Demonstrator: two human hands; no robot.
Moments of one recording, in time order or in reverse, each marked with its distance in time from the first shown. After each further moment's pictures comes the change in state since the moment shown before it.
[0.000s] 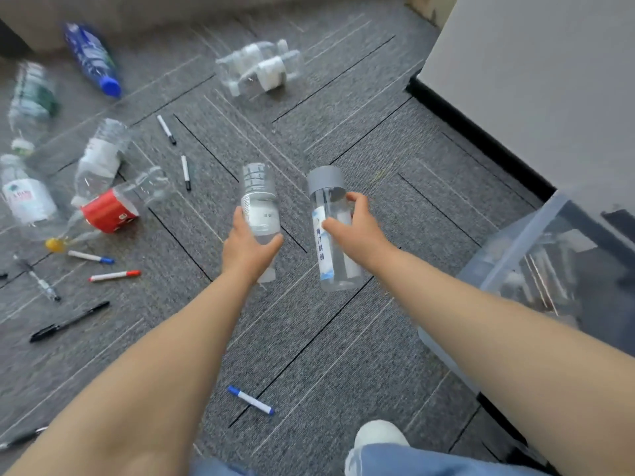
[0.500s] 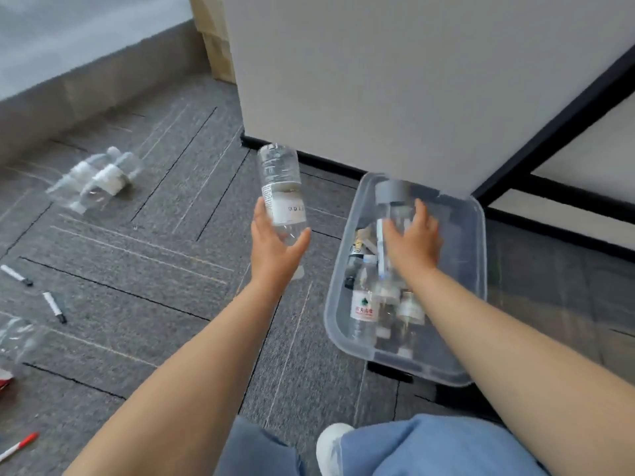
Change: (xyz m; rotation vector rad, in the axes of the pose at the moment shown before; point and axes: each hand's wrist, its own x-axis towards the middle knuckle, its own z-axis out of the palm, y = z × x) left_hand -0.130 0.218 0.089 -0.158 -0.319 0.532; right_hand -0.132 0.091 -0.212 -0.012 0.981 0.334
